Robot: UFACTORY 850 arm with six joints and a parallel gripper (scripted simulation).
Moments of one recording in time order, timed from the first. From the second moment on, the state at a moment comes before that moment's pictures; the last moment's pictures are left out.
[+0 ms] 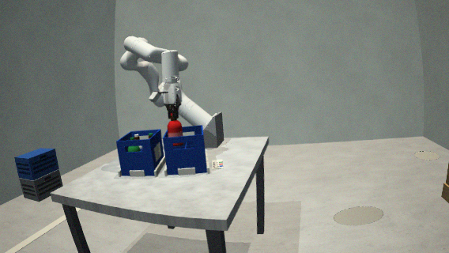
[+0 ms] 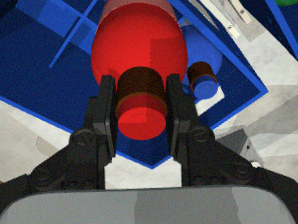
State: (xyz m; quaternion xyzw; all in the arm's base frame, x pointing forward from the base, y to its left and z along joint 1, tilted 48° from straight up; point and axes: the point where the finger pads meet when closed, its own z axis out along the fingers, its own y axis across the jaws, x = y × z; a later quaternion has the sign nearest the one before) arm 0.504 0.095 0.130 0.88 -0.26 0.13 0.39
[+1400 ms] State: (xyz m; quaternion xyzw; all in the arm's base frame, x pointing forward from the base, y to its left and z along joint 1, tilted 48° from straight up) arm 0.505 0.068 0.106 0.88 -0.26 0.13 0.39
